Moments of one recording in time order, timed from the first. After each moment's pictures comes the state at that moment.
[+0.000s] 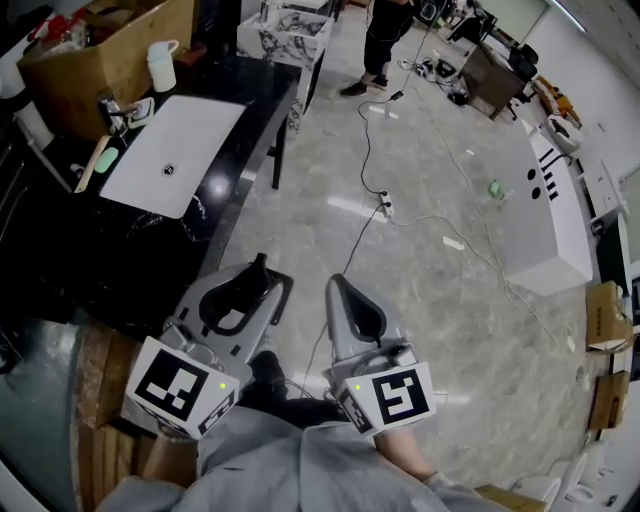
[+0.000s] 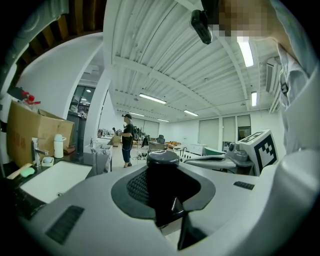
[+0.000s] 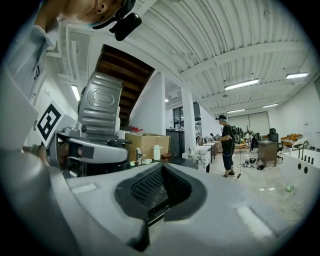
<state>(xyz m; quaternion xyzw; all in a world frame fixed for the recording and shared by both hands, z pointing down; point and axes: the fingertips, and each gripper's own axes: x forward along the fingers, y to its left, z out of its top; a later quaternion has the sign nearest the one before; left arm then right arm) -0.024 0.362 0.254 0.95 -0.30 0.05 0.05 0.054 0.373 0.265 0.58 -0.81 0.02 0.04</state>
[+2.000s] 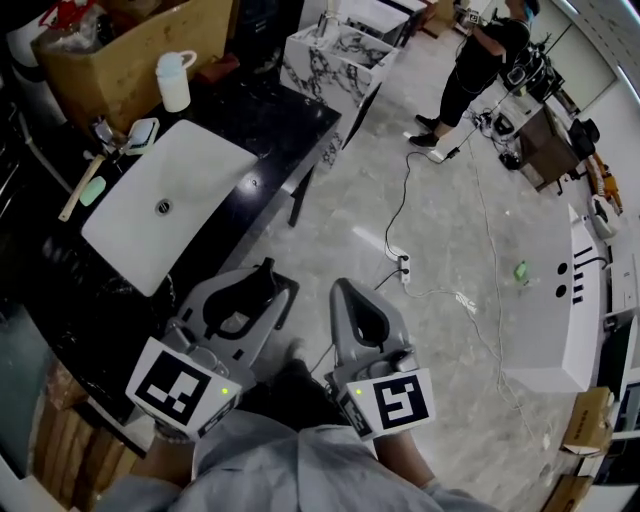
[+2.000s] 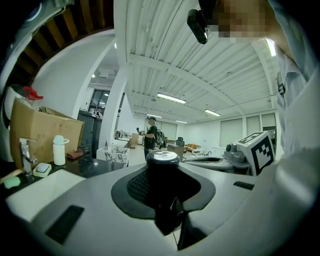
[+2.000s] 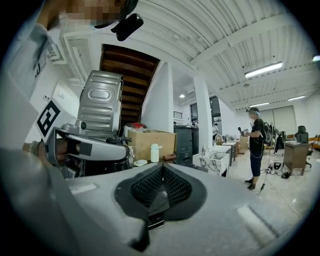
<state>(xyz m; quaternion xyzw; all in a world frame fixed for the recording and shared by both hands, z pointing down) 0.063 0.084 0.259 0.91 -0.40 0.04 0.07 0.137 0.074 0.272 0.48 -0.87 0.02 0.07</state>
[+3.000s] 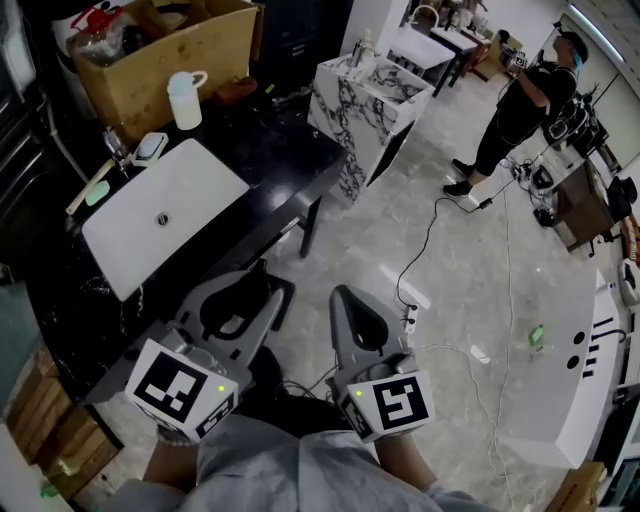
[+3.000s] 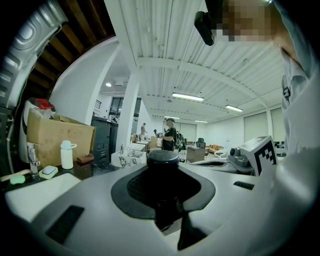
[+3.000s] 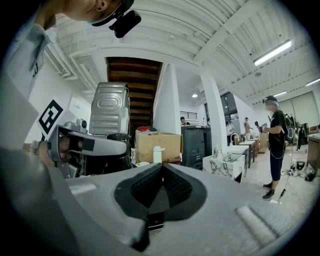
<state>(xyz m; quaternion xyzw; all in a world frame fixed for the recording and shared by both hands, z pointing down) 0.156 -0.004 0.249 0.85 -0.52 0.04 0.06 0.238 -0.029 0.272 0.39 -0.92 0.02 0.05</state>
